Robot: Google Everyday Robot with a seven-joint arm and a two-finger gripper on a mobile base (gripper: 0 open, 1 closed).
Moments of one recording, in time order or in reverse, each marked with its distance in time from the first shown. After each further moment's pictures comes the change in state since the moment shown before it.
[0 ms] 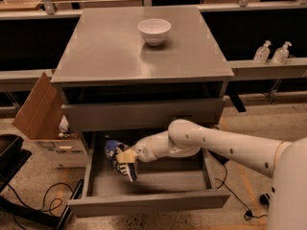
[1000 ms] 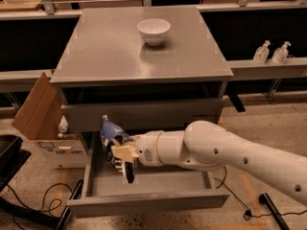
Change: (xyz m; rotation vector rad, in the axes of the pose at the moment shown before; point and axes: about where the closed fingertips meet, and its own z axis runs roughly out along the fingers) arm -0.053 0.142 -0.097 0.160 -0.187 -0.123
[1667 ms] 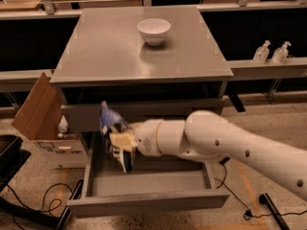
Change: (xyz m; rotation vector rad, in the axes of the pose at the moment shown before) arm -0.051 0.000 -0.009 0.014 -0.078 -0.040
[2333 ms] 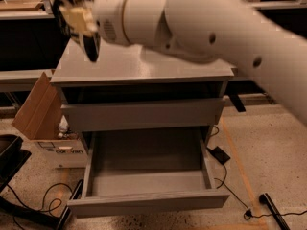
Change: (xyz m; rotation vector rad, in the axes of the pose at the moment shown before) arm -0.302 0.093 -0.050 0.128 -0.306 -0.530
